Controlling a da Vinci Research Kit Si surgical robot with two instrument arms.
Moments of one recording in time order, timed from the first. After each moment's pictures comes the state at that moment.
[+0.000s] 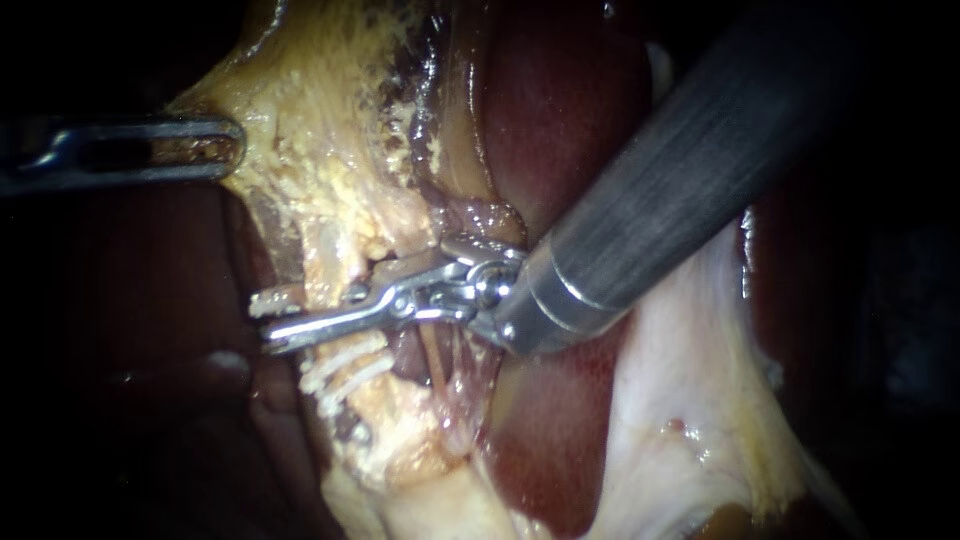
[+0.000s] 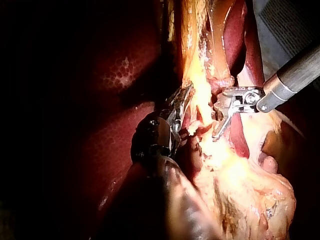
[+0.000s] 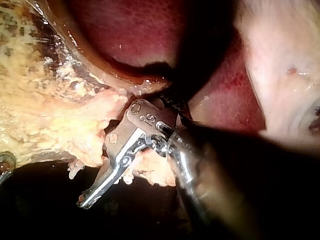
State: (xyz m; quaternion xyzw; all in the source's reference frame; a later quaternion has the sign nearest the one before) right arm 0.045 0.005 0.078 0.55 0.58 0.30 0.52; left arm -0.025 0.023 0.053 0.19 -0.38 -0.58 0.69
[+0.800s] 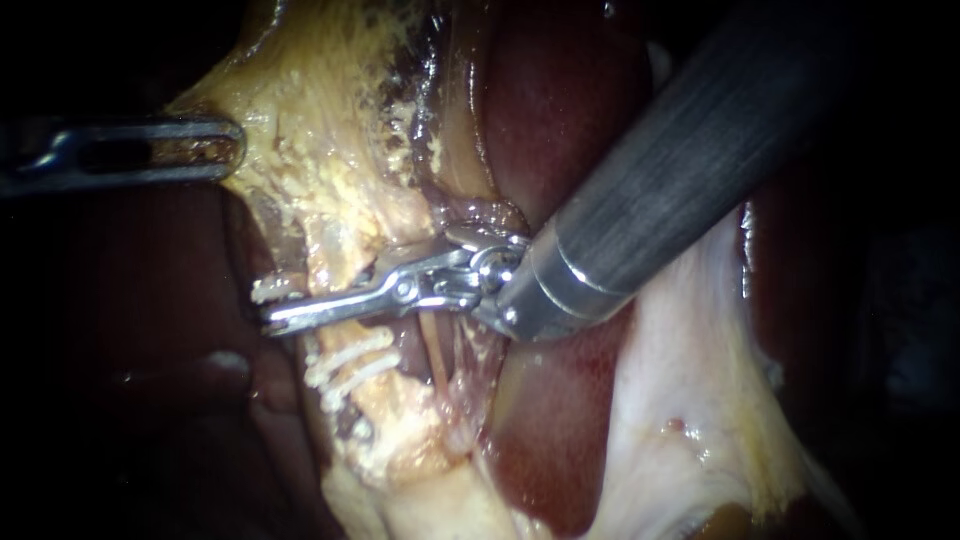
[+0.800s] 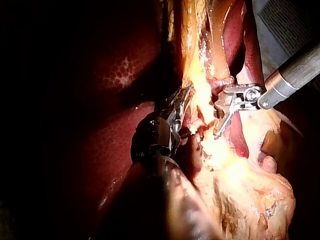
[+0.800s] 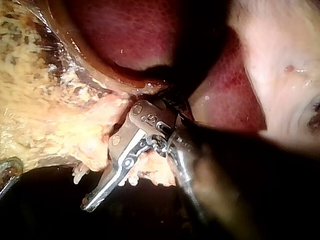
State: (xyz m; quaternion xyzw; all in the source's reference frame) right arm 0.044 0.005 0.077 0.55 0.58 0.31 0.52; left arm -0.025 0.023 0.053 0.19 -0.38 -0.58 0.69
